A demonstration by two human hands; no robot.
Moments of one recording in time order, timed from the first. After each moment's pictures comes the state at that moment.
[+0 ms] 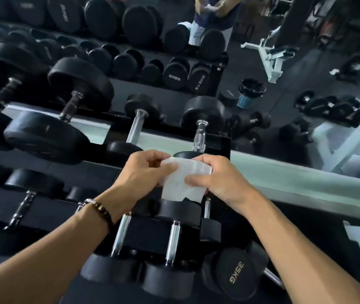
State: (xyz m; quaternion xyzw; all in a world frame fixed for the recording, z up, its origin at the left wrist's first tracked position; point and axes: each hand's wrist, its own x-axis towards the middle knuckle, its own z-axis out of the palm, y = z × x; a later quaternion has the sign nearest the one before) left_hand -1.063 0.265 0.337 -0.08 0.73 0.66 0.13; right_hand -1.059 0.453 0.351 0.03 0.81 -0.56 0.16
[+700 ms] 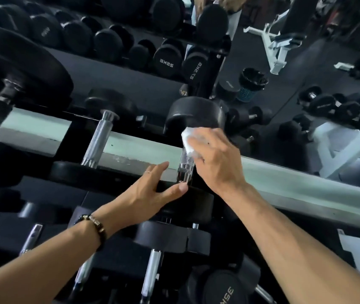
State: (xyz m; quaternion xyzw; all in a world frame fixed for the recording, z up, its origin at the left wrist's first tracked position) left_hand -1.161 0.313 0.259 0.05 0.83 0.49 0.25; right_hand -1.214 0.503 0.262 -0.25 0.93 -0.13 -0.23
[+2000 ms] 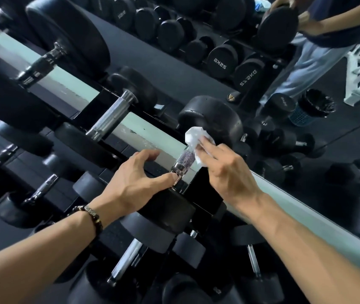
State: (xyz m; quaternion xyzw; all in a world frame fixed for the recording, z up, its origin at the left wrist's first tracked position) left_hand -1.157 0.358 0.249 -0.17 0.86 0.48 0.05; right_hand -1.261 0.562 0.234 -0.44 0.87 -0.15 -0.14
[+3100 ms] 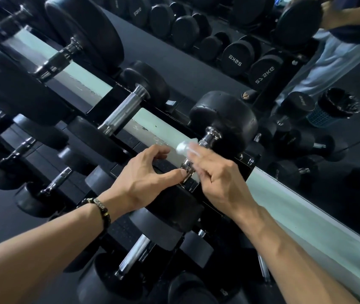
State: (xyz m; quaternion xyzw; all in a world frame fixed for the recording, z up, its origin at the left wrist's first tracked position) left_hand -1.158 0.358 0.246 -0.17 0.86 0.48 0.03; right_hand -1.236 0.540 0.228 -0.41 0.84 -0.36 -0.01
